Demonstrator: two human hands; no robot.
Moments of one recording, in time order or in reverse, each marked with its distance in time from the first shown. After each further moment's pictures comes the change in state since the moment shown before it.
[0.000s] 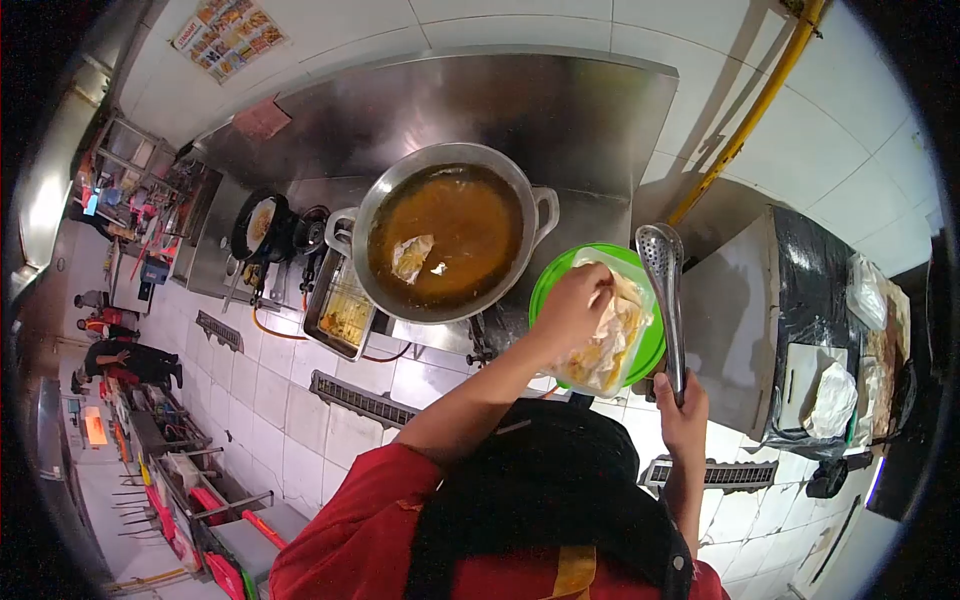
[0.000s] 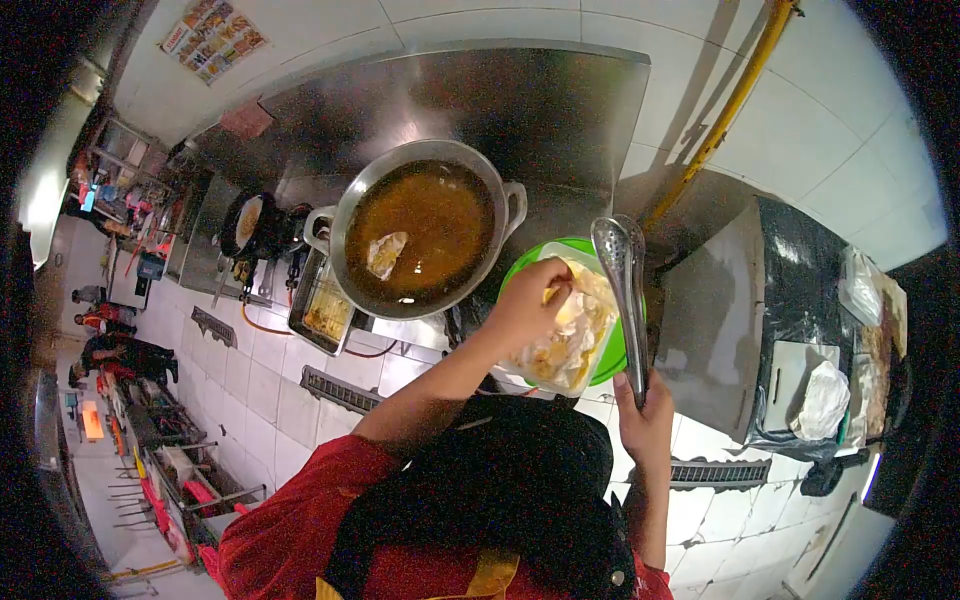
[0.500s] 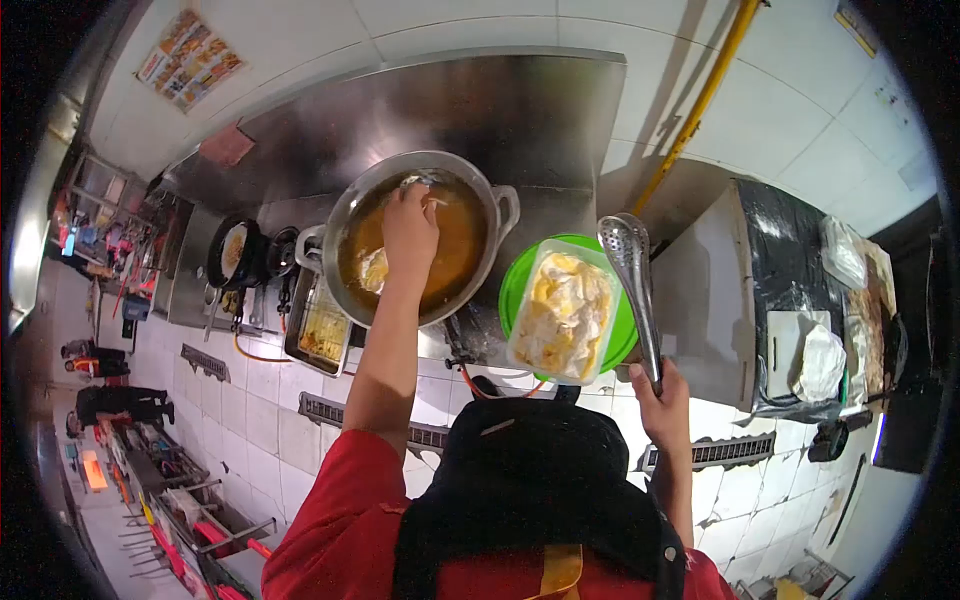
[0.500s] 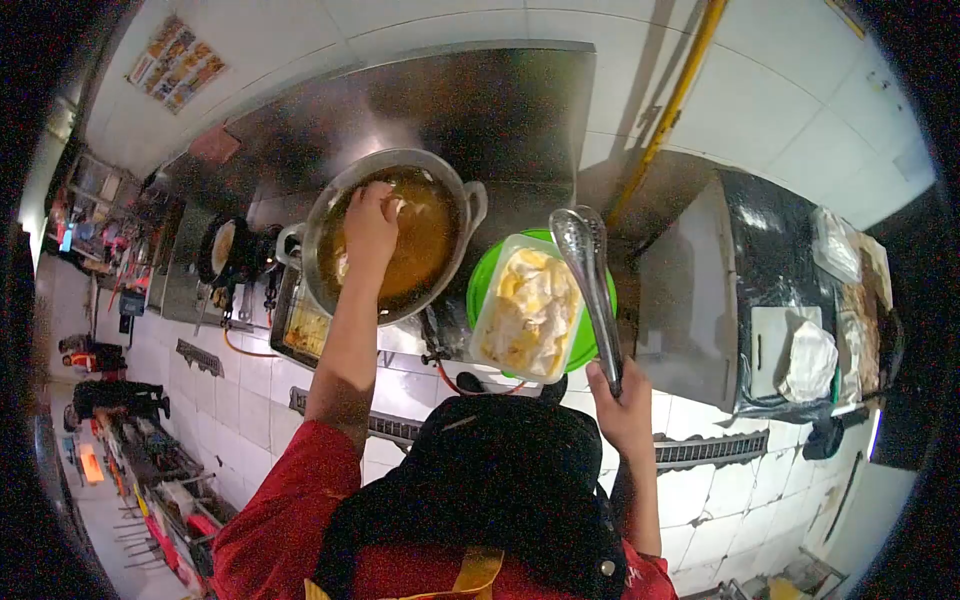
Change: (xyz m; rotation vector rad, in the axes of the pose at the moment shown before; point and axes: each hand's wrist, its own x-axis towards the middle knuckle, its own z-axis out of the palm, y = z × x) left_hand 0.041 -0.060 -0.141 0.654 0.487 0.026; right_hand -0.016 -0.006 -0.003 0.023 0.054 -0.031
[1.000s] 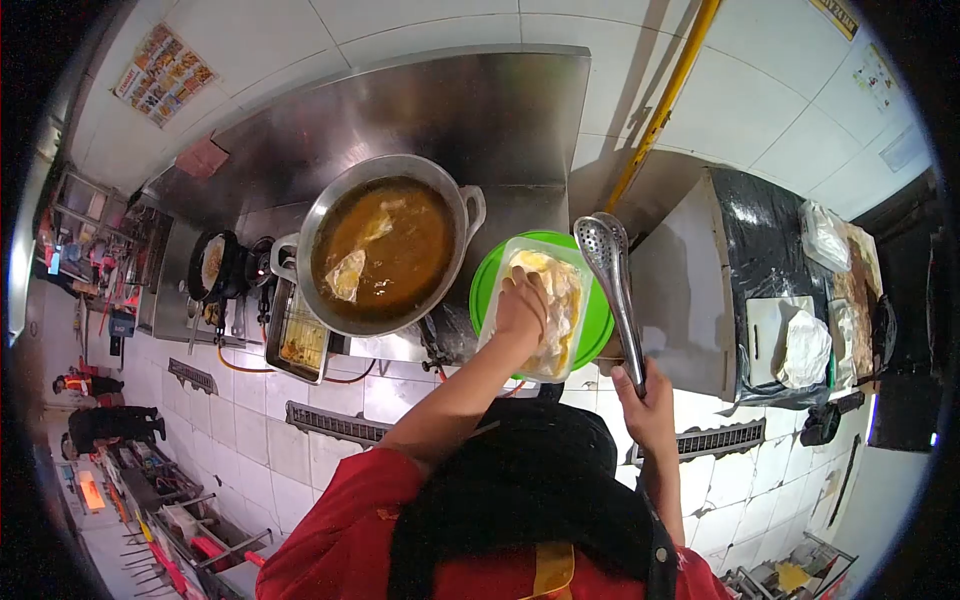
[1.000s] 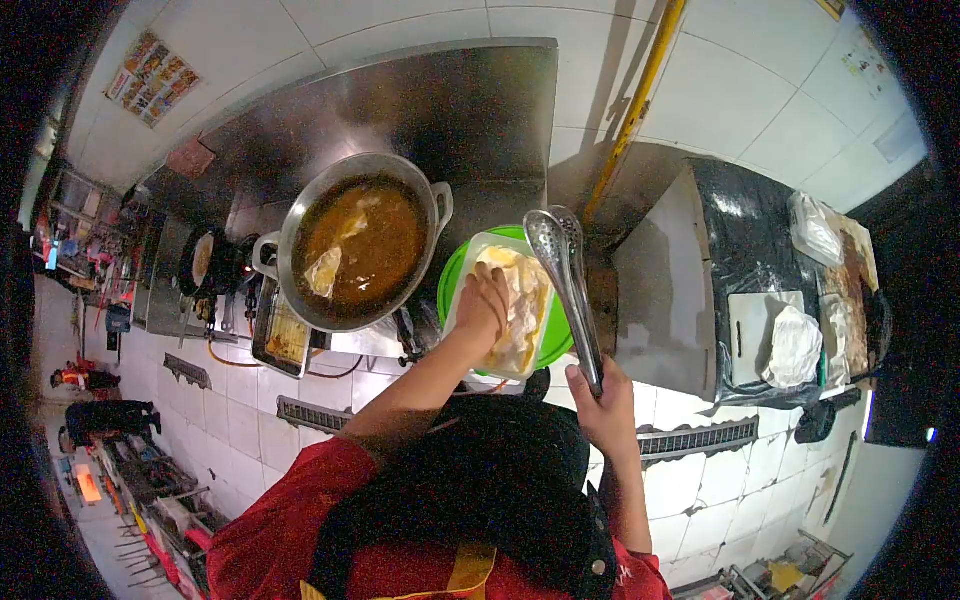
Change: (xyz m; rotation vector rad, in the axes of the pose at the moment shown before) left_hand -0.138 0.127 0.124 0.466 -0.641 0.304; right_hand -0.006 0.002 -0.015 0.000 0.020 -0.036
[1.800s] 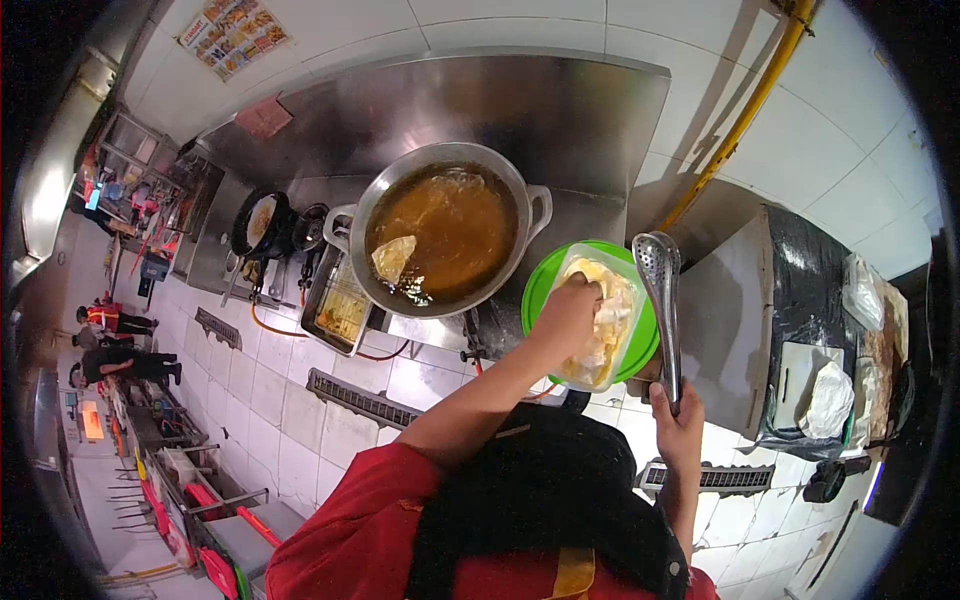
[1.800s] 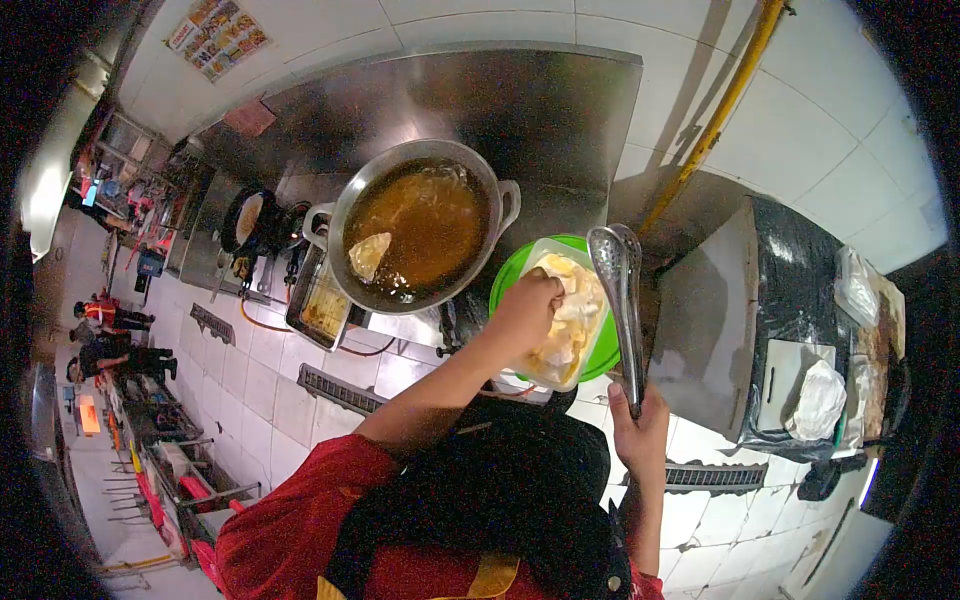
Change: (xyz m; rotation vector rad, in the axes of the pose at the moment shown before) left_hand -0.025 -0.029 -0.066 -0.751 0.170 -0.011; right_hand 0.004 0.017 0.009 0.029 -0.038 0.045
